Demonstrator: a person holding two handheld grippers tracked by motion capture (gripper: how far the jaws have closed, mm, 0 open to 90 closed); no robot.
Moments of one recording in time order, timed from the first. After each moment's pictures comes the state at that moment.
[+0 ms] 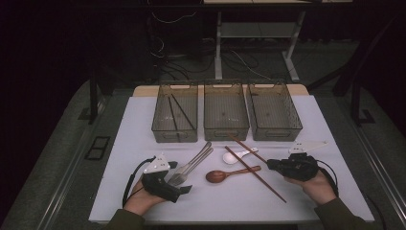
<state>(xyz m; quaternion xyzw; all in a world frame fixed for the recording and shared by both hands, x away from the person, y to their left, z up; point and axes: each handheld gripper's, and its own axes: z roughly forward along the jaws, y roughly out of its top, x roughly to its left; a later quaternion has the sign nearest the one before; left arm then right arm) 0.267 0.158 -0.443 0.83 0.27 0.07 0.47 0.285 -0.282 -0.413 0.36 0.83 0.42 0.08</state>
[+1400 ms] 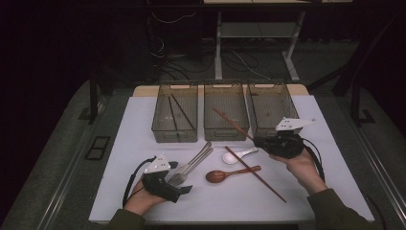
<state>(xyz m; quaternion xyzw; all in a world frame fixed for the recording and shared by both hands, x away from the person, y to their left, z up) 0.267 0.156 -0.443 0.83 0.27 0.07 0.48 0.328 -0.245 -0.377 0.34 0.81 0.46 0.10</state>
